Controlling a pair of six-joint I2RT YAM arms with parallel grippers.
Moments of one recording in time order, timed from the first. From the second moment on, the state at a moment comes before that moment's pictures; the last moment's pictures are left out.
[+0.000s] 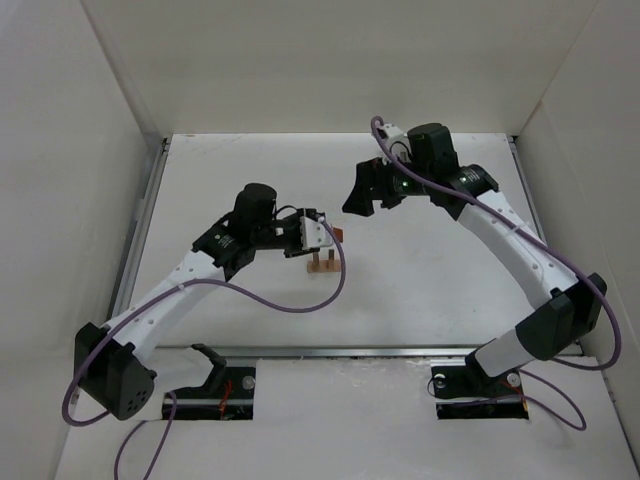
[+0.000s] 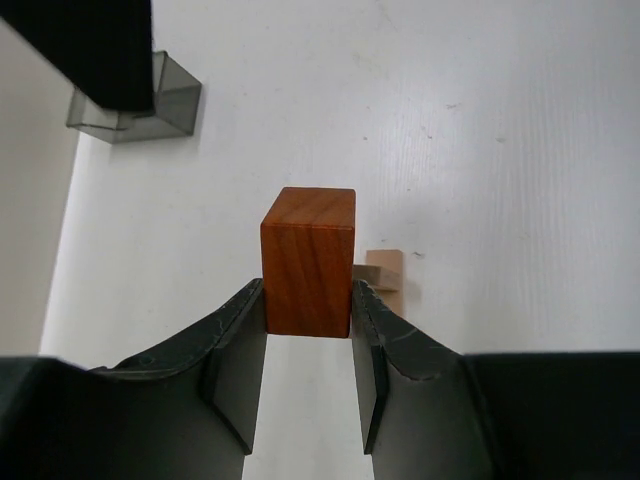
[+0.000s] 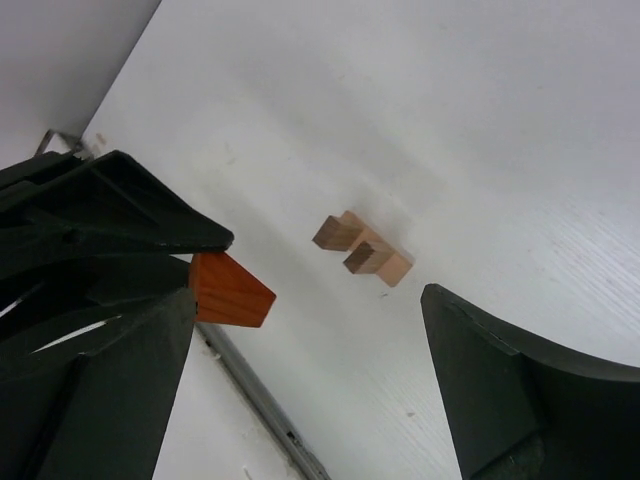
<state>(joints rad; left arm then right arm) -0.60 1.17 1.01 -0.37 0.59 0.83 0.50 1.52 1.55 -0.64 -0.51 0.20</state>
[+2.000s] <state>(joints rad) -0.42 1.18 0.72 -0.01 0.92 0.54 0.65 1.52 1.23 -0.30 -0.80 -0.42</state>
